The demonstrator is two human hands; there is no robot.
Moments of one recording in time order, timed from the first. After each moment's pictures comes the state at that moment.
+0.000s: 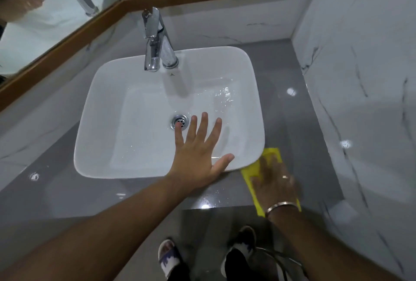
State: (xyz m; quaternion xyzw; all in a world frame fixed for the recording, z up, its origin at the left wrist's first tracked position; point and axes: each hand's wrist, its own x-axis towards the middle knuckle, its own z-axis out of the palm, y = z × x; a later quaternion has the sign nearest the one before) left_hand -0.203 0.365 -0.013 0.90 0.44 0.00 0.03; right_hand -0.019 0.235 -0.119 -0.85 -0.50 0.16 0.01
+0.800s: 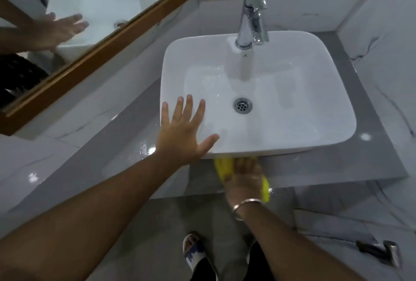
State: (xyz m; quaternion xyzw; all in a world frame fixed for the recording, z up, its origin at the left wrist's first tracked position) left_hand -0.452 0.449 -0.023 0.90 0.44 0.02 0.02; right_hand -0.312 0.297 -0.104 -0.83 -0.41 0.33 0.17
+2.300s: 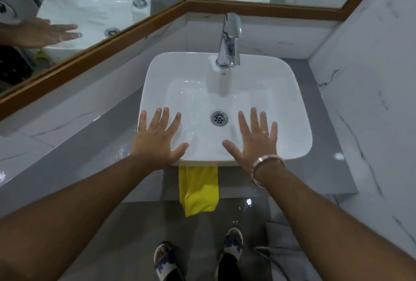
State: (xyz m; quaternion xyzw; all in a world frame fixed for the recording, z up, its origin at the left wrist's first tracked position) left_hand -0.447 0.451 -0.023 0.89 0.46 -0.01 0.01; right_hand -0.193 0.344 0.018 -0.78 -0.62 0.07 0.01
